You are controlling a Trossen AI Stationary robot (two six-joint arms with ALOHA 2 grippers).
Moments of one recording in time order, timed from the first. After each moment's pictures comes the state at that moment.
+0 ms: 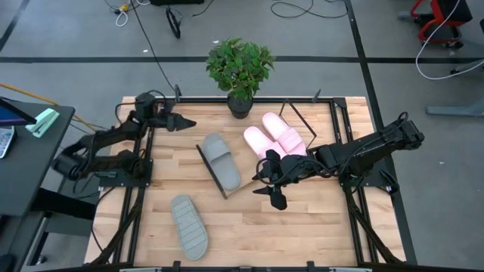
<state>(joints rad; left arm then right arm) 1.07 1.09 0.30 0.51 1.06 -0.67 0.29 1.44 1.18 -0.29 0.09 0.34</state>
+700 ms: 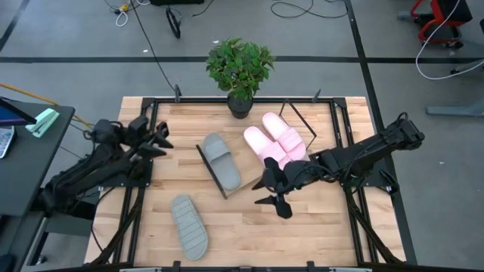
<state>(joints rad) 0.67 0.30 0.30 0.50 0.98 -0.80 0.35 1.44 1.18 -0.22 0.04 0.29</state>
